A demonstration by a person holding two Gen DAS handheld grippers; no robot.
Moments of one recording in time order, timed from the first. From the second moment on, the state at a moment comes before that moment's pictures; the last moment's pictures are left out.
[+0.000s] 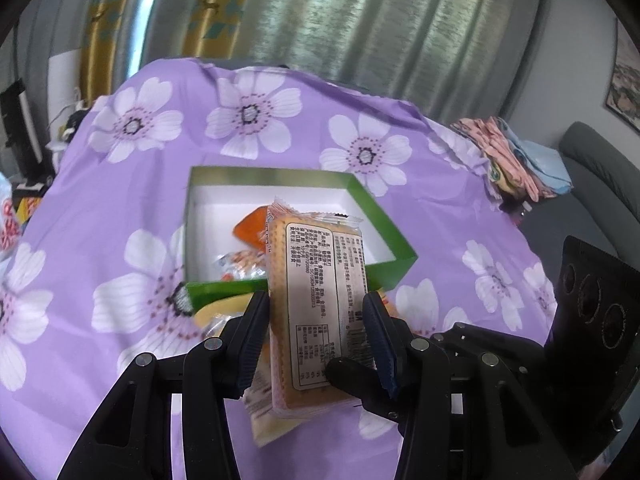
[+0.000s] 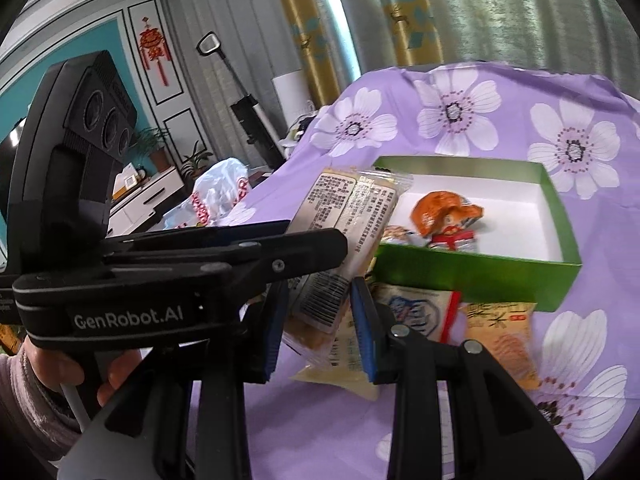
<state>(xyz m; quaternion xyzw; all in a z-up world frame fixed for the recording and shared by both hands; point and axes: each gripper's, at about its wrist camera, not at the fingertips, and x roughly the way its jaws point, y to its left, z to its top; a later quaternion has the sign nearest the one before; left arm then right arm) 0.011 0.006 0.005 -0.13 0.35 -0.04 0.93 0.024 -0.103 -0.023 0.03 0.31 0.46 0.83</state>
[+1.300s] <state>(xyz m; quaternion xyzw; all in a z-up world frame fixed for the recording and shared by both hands) 0.162 0.021 -0.053 -0.16 0.42 -0.04 0.89 0.170 -0.082 -0.068 0.00 0.36 0.39 0.84</state>
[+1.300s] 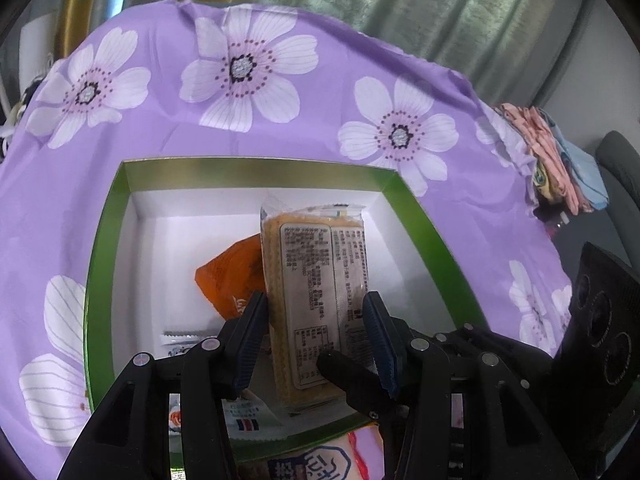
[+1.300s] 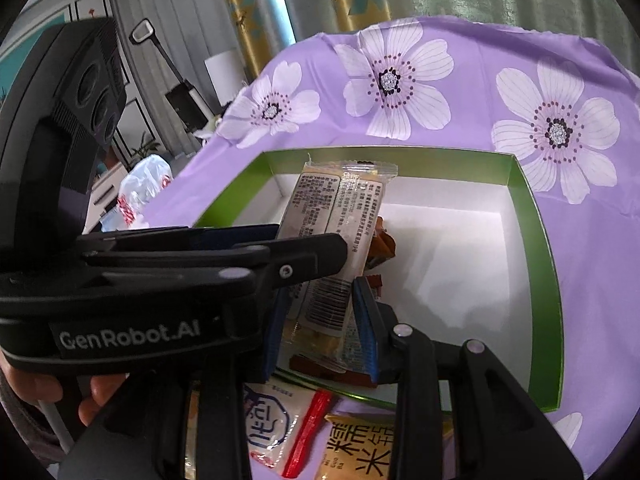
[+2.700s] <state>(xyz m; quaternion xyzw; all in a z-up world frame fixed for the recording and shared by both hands) -0.025 -0.009 0.037 -0.08 0.32 0.02 0.94 0.006 -0.168 -0.012 0.04 0.31 0.39 0.87</state>
